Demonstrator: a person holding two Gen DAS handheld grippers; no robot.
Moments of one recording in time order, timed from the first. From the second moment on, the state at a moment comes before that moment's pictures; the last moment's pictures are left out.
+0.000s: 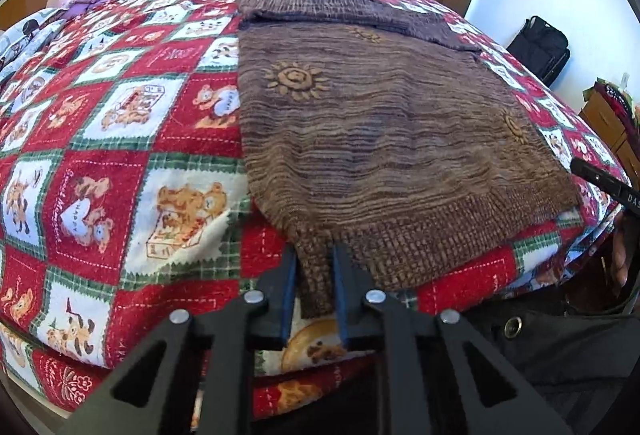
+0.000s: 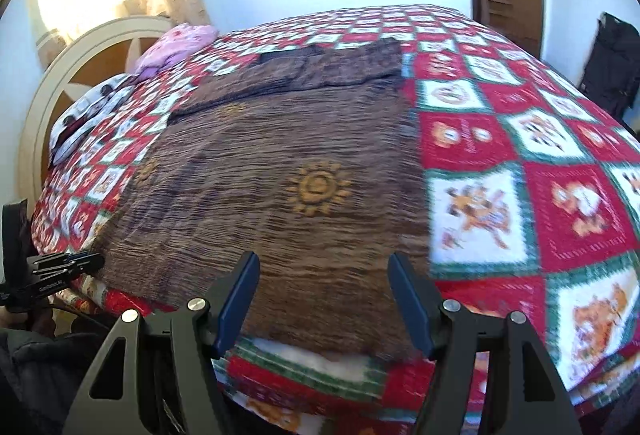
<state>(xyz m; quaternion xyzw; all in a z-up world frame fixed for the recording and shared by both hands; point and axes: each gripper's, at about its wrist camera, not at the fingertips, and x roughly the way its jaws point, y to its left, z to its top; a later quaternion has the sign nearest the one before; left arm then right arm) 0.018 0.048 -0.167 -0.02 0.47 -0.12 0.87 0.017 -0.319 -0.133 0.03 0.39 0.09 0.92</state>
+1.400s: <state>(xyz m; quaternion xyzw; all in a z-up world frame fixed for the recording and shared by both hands) 0.024 0.070 -0.133 -0.07 0.39 -0.15 0.91 -0.001 -0.358 -0.117 0.14 0.33 0.14 0.92</state>
